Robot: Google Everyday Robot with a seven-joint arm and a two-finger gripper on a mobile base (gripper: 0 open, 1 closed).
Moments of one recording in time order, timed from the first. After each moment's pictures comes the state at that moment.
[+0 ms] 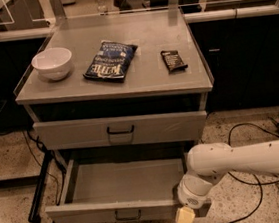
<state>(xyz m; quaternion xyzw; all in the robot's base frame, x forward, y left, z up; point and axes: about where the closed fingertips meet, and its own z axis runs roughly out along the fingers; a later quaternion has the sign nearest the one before) 0.392 -0.100 0.470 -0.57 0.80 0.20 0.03</state>
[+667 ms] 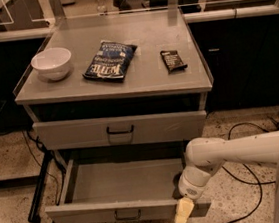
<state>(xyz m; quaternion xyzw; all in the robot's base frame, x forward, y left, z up) 0.427 -0.114 0.436 -0.55 0.81 0.20 0.01</state>
